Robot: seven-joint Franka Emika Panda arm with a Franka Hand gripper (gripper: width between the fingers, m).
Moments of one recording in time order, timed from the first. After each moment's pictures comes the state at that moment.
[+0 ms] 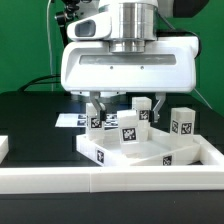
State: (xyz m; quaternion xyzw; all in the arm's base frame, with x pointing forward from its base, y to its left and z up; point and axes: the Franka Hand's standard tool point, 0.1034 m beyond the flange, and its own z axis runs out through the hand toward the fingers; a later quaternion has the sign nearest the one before) arm 0.608 0.004 0.087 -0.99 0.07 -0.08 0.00
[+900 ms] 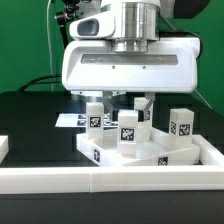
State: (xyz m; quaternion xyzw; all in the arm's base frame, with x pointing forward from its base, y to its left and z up) arm 0.609 0.005 0.087 -0.99 0.08 -0.08 0.00
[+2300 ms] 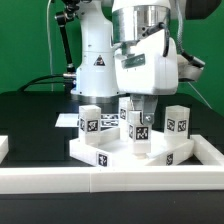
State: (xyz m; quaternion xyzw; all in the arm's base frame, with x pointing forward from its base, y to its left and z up) arm 0.606 0.032 0.084 -0.73 0.68 -0.06 0.07
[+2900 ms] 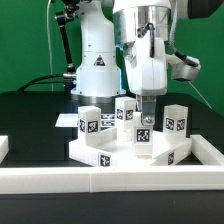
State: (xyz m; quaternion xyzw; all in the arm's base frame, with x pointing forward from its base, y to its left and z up) arm 0.607 0.034 0.083 -0.69 0.72 -0.05 0.08
